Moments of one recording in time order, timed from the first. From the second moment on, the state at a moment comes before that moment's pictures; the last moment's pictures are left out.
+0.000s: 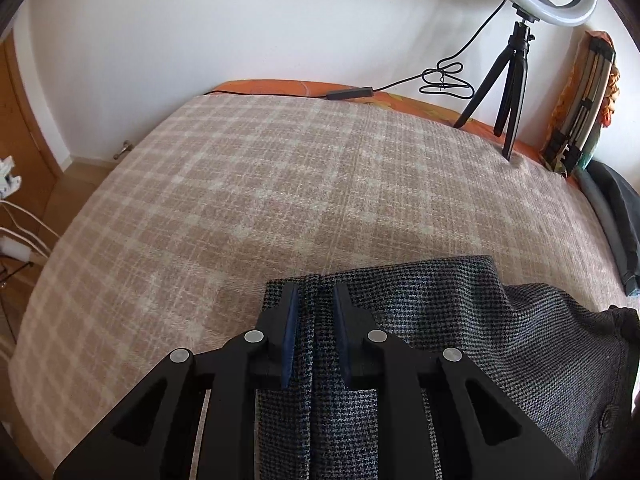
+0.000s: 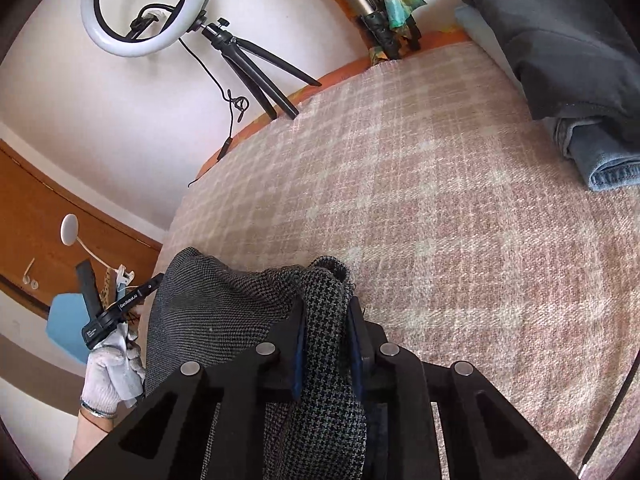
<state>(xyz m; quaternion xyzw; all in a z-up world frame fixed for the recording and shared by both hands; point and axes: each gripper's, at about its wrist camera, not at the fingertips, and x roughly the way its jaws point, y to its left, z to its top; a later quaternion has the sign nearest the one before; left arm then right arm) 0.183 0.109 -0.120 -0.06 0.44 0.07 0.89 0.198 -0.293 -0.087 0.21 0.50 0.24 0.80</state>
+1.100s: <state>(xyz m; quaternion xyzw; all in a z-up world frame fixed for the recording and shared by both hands) 0.095 -0.022 -0.071 0.05 0.40 -0.11 0.91 0.083 -0.326 -0.070 0.10 0.51 0.18 0.84</state>
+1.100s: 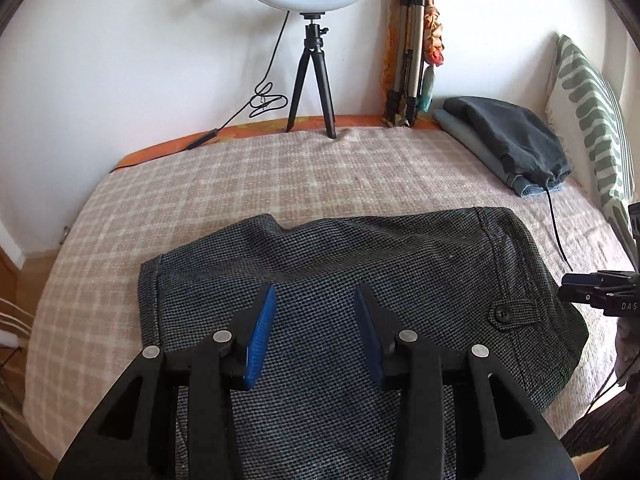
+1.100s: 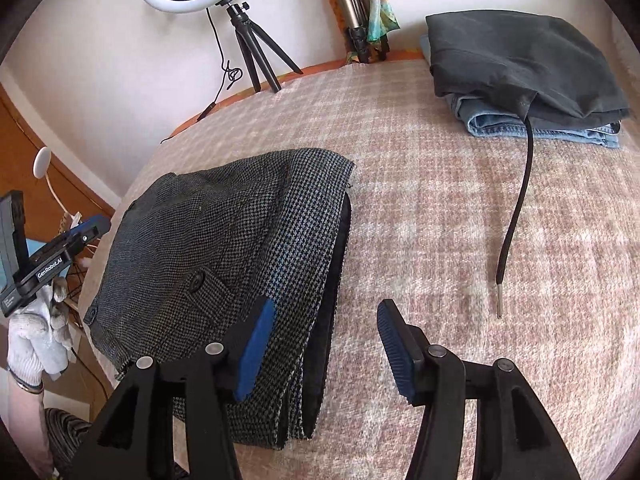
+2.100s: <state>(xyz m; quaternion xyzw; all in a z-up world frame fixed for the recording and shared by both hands) 0.001 -0.185 -0.097 0.18 0.41 -0.33 0.83 0.070 -0.366 -0.091 0.20 0.52 0.19 0.81</state>
